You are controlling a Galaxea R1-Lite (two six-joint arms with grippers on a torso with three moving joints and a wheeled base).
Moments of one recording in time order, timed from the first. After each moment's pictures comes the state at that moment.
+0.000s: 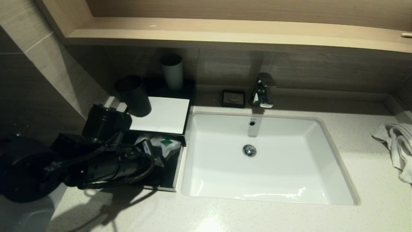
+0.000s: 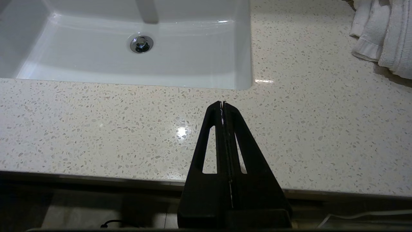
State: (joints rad) left arm -0.47 1.60 -0.85 -0.12 0.09 -0.79; right arm 0.00 0.00 0.00 0.00 0.00 0.00
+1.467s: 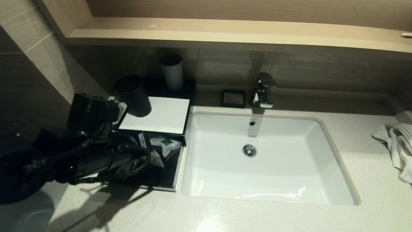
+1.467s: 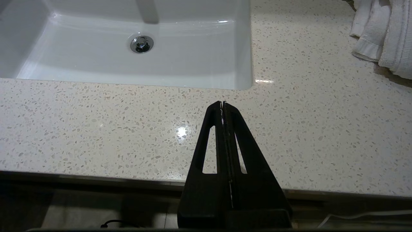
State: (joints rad) left arm -0.47 1.55 -0.86 -0.18 0.14 -0.58; right arm 0.00 0.00 0.00 0.00 0.00 0.00
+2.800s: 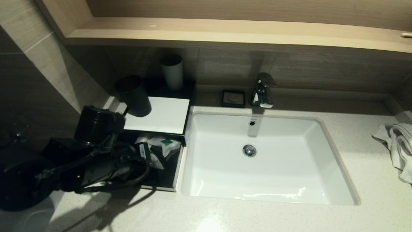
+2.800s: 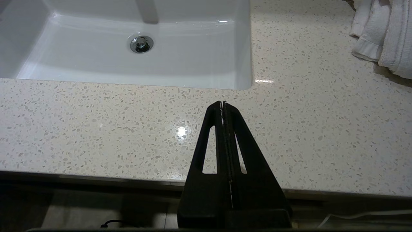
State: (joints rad) left arm -0.46 1.58 -0.79 -0.20 0.18 -0.54; right arm 0.00 0.00 0.00 0.00 0.00 0.00
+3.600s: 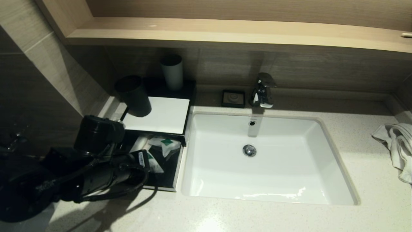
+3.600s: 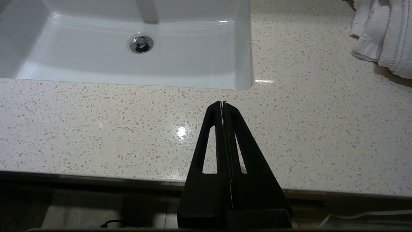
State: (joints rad) left arm -0.46 1.58 -0.72 -0.25 0.18 -0.53; right arm 0.00 0.00 0.00 0.00 0.00 0.00
